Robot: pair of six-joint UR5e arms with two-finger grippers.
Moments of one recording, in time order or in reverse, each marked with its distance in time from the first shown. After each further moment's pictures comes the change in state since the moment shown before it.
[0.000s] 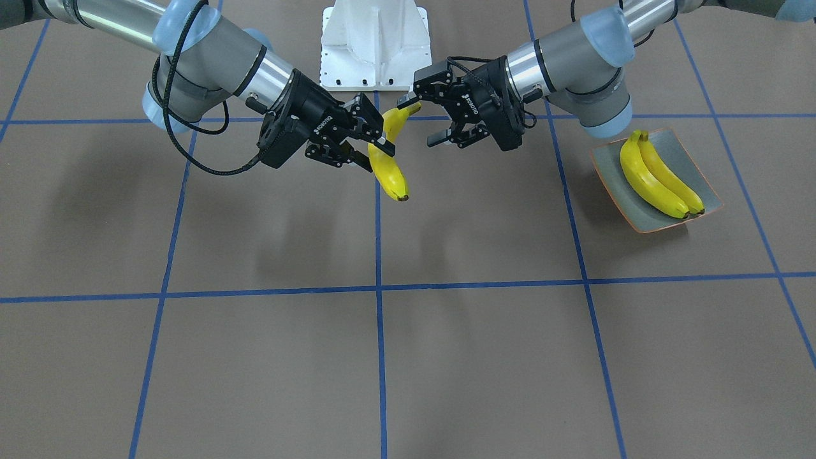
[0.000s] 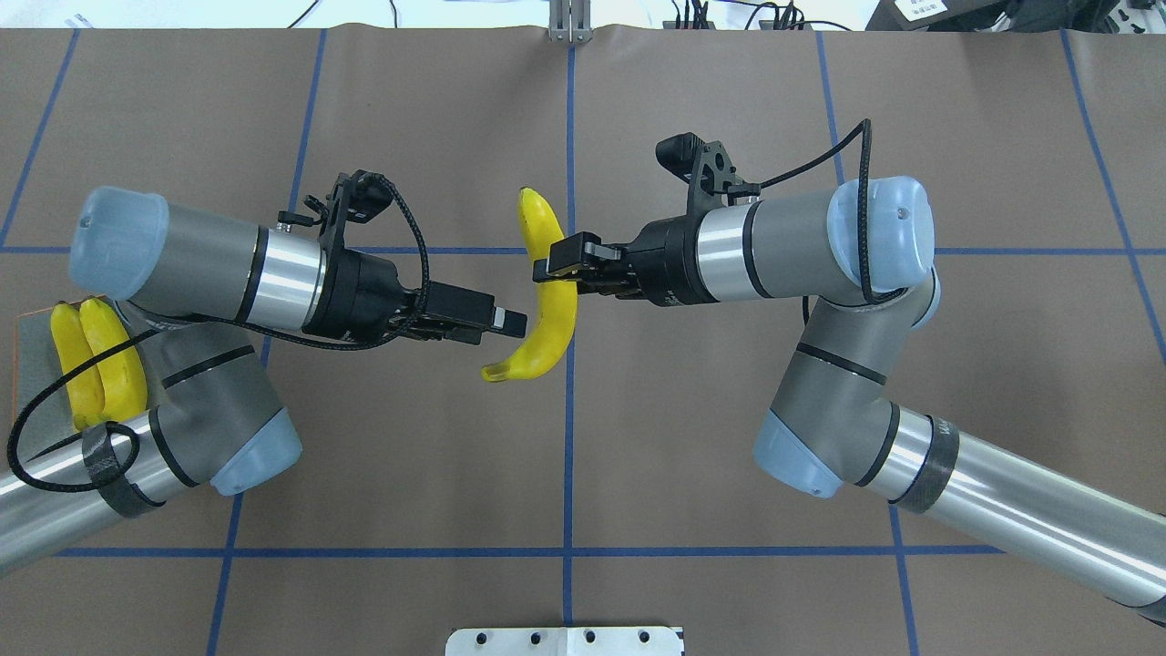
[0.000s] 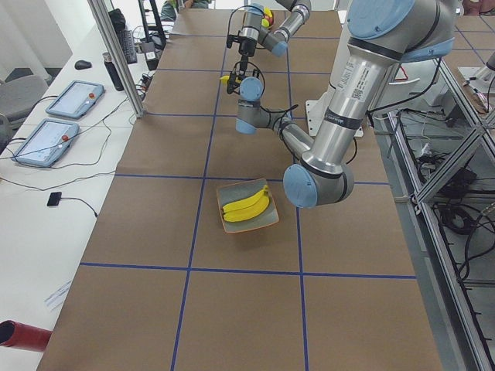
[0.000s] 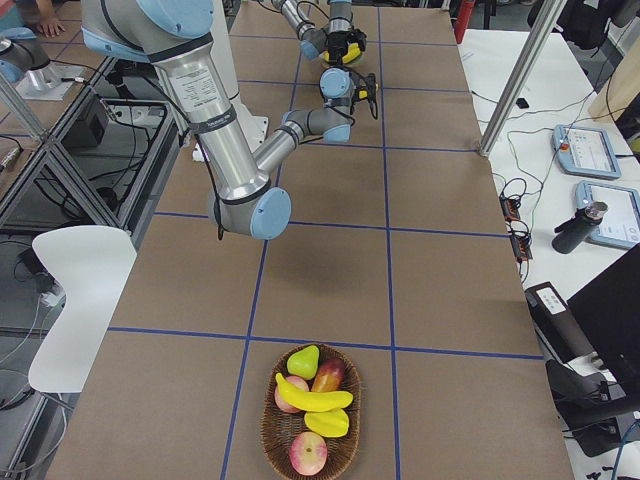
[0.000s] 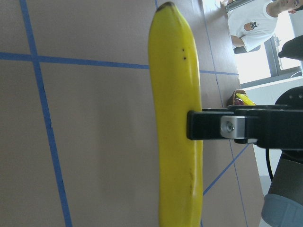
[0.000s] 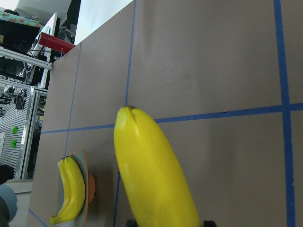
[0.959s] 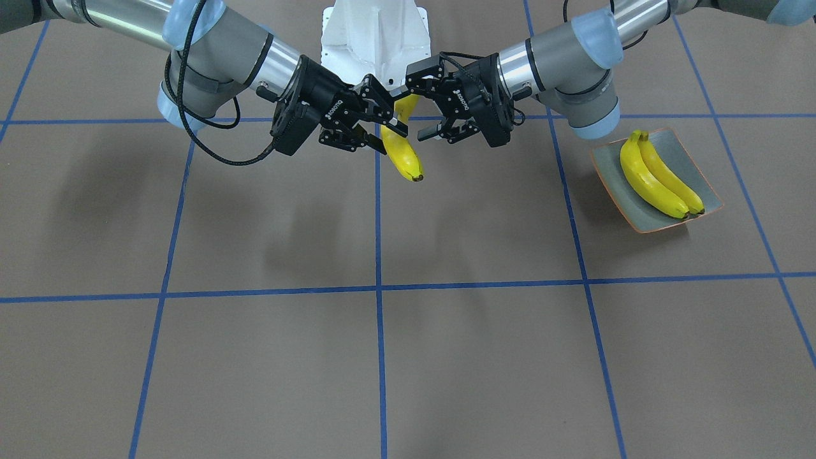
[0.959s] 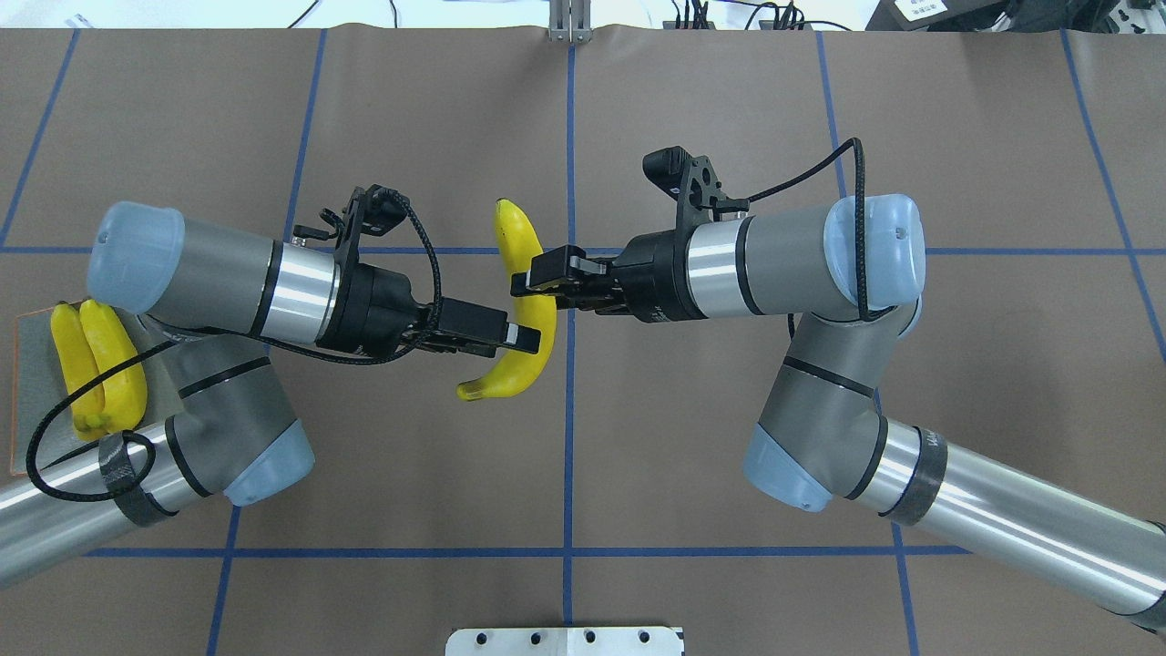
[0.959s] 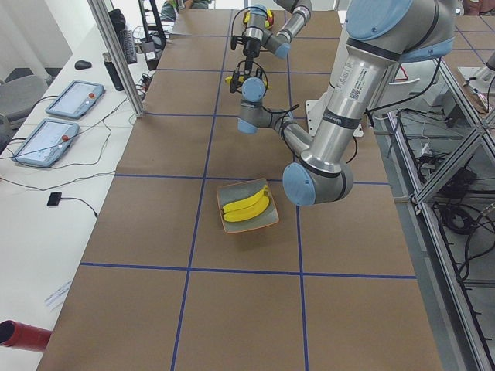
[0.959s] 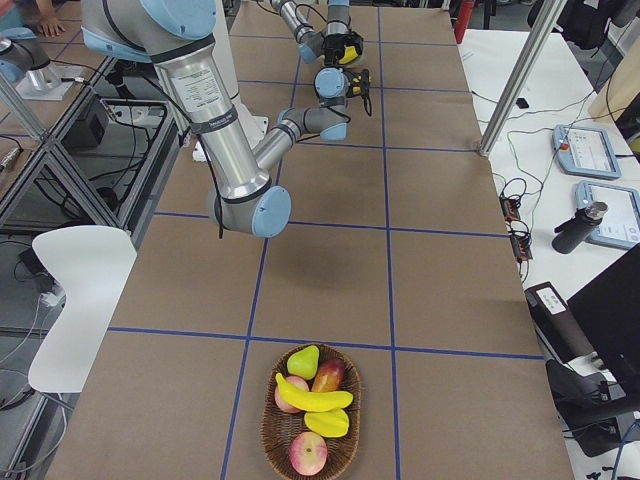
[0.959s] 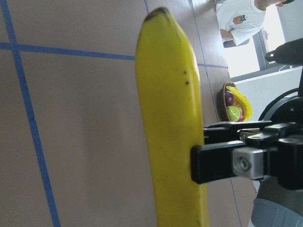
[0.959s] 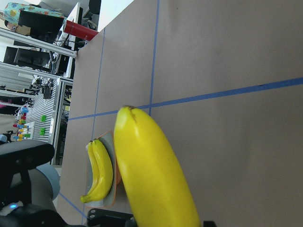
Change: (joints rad) left arm 0.026 -0.013 0.016 -0.038 0.005 -0.001; right arm -0.021 0.015 0.001 0.053 0.000 0.041
